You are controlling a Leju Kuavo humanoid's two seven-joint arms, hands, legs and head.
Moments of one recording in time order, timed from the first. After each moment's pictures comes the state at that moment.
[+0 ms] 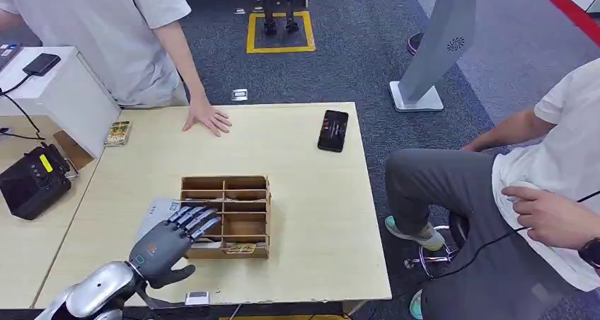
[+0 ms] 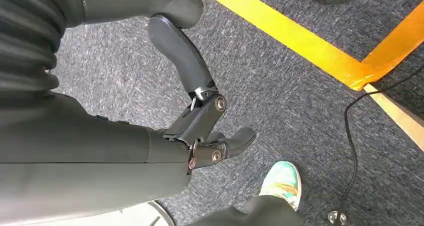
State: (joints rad) left arm -0.13 0.51 -0.60 -1.65 -0.97 0.04 -0.14; right arm -0.04 -0.07 0.33 -0.17 0.37 -0.22 -0.24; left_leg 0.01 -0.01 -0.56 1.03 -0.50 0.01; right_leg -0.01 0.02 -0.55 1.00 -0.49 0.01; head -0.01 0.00
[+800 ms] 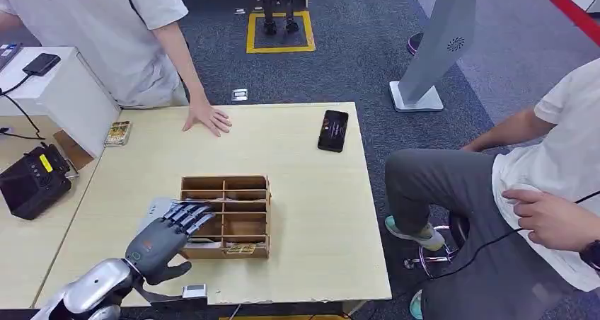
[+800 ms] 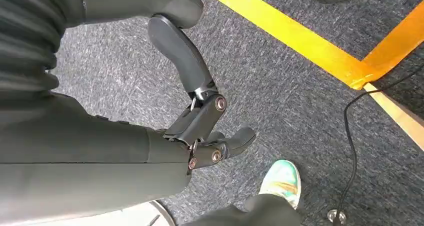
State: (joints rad) left arm -0.13 0.51 -0.57 -1.63 -0.97 0.02 -0.14; right arm -0.04 -0.07 0.33 -0.17 0.38 -0.23 -0.24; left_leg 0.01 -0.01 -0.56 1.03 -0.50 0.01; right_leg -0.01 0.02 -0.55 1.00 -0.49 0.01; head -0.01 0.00
